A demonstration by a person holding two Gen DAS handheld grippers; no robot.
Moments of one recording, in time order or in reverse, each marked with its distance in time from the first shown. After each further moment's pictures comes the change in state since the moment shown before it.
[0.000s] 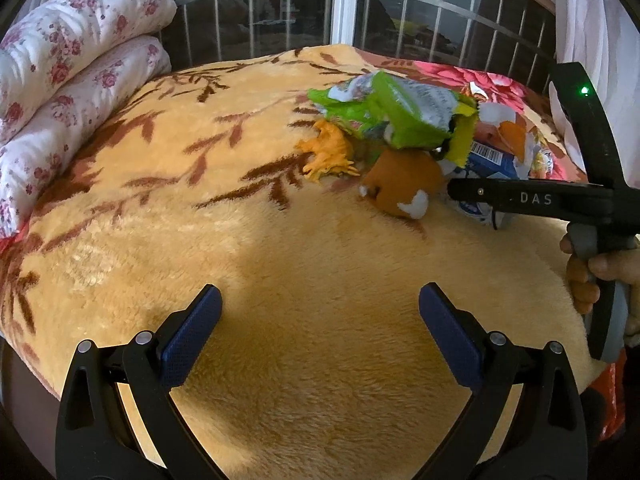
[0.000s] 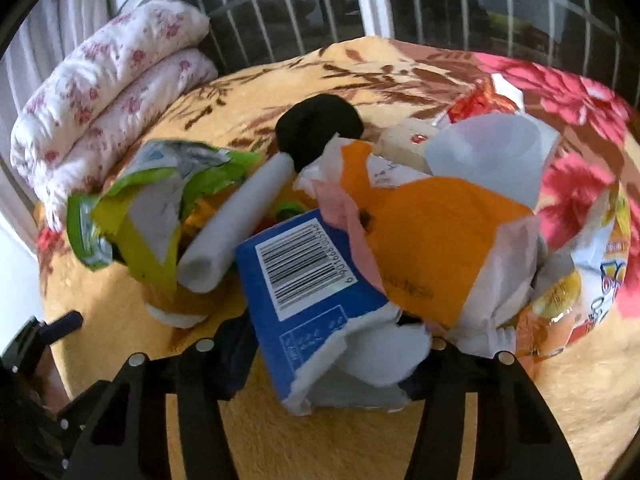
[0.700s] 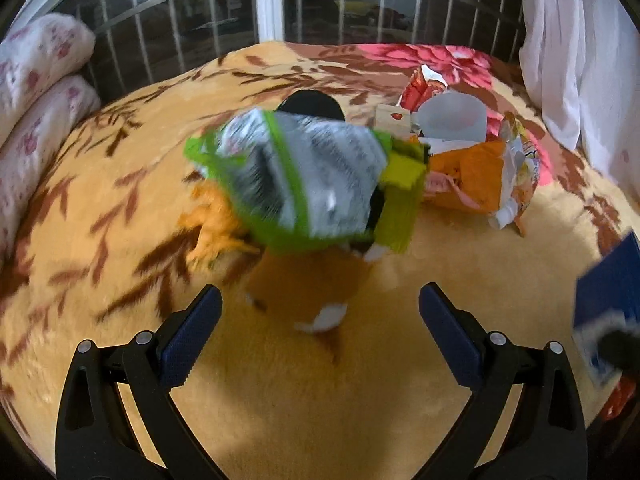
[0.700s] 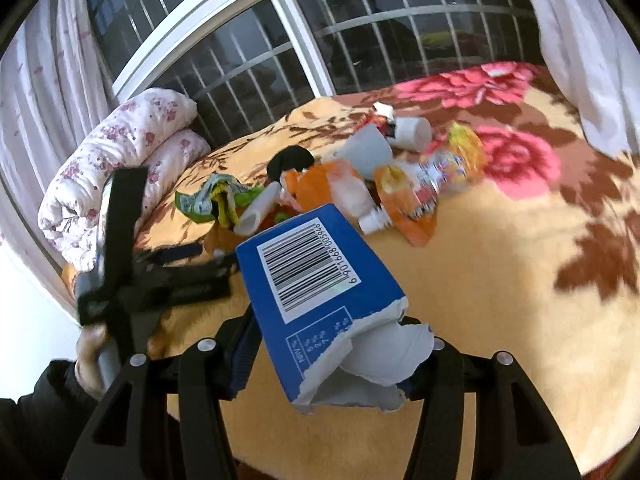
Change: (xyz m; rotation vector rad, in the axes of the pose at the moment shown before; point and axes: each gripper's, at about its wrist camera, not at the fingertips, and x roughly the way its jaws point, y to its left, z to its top) left arm 0.055 -0.063 0.060 0.164 0.054 -0.076; right arm -0.130 -0.016 -0.110 0.209 -0.227 0.010
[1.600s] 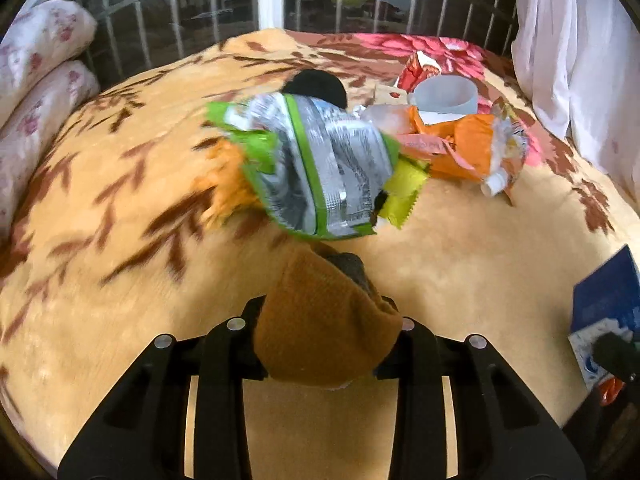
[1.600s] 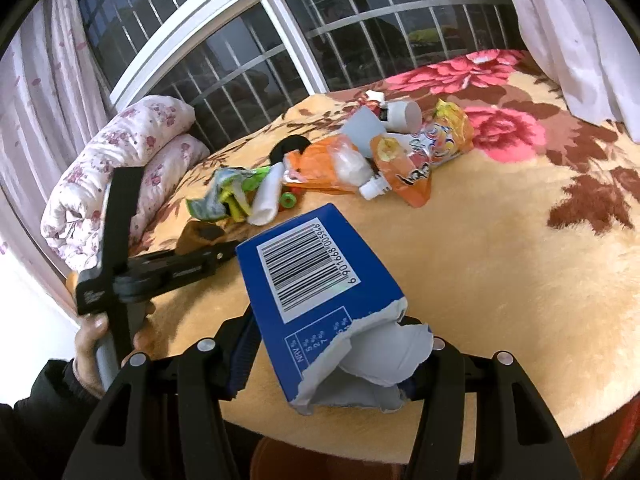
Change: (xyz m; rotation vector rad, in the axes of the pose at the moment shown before) left arm -0.026 0.015 -0.030 -0.024 0.015 -0.026; right arm -0.012 0.014 -0.030 0.043 -0.024 -0.003
